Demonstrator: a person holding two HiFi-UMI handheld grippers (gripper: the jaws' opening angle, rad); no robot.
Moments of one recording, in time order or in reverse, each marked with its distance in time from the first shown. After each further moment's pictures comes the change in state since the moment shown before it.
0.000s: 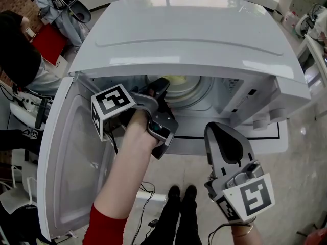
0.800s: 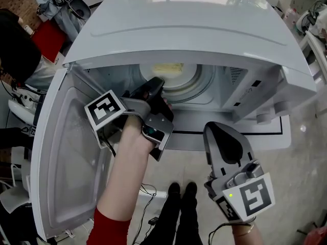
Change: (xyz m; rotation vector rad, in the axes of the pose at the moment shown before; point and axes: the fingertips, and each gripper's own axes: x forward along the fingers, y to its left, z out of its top) left arm -0.013 0.005 0.002 -0.090 -0.062 -0.135; right arm -0.003 0.005 -0.016 0.014 0.001 0.015
